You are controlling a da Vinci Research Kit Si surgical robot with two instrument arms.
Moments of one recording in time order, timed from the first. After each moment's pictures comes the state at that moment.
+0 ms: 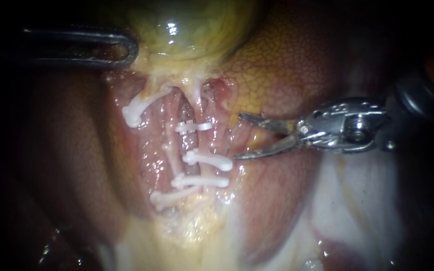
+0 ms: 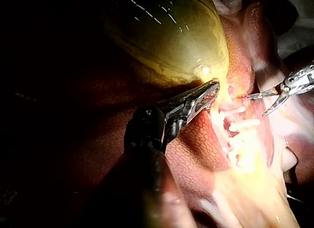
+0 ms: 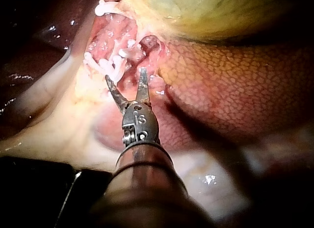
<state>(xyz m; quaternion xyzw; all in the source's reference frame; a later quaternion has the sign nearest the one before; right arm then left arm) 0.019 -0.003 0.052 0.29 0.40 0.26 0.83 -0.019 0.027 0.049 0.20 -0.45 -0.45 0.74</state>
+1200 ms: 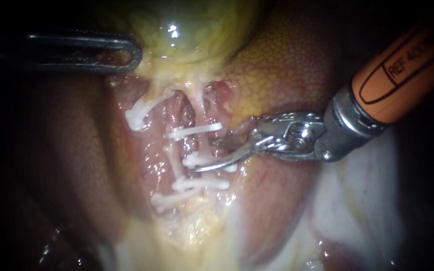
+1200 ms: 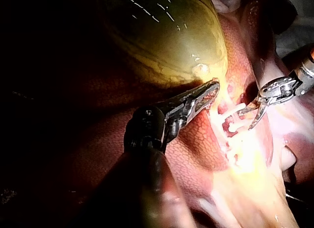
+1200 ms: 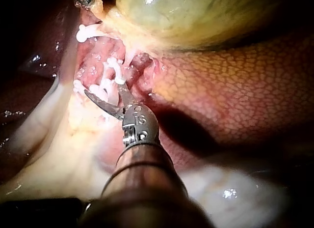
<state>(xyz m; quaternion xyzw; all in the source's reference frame) 0.023 -0.004 0.057 0.46 0.44 0.22 0.74 -0.020 0.027 0.049 0.20 -0.45 -0.45 0.74</state>
